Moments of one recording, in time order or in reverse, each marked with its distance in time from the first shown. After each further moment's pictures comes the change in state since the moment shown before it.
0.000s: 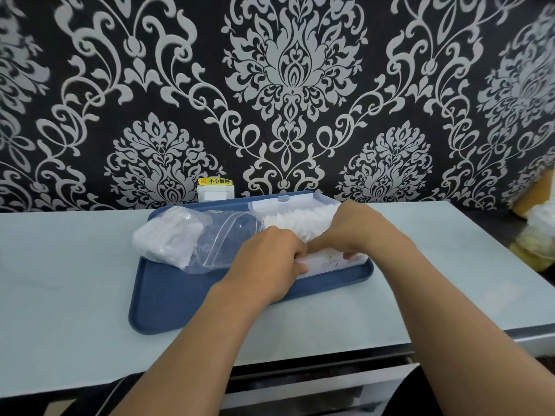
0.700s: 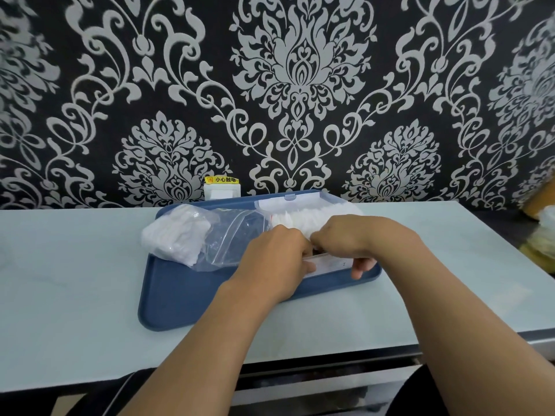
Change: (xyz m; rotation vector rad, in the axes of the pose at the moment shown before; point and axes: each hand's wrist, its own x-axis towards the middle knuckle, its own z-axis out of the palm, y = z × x) left_hand 0.001 0.000 0.001 0.039 0.032 0.017; right_hand -0.005 -0.013 -0.002 -0.061 -0.342 -0.074
